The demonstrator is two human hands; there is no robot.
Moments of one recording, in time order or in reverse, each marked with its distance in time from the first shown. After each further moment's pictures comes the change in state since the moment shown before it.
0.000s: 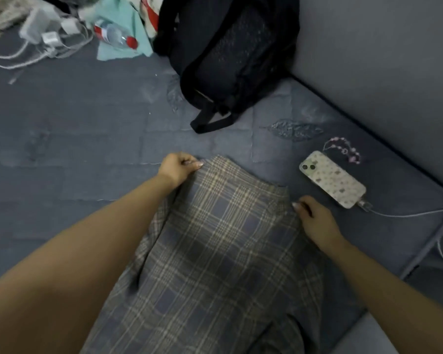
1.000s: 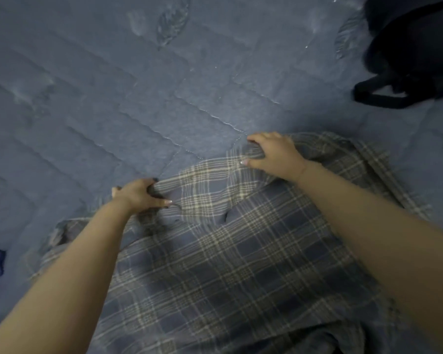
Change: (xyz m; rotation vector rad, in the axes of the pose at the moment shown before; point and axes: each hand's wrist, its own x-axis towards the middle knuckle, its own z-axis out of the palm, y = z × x) left_hand -0.222 -0.287 -0.110 0.258 -0.102 -0.734; right_hand 0.031 -0.238 0.247 -0.768 -0.600 -0.672
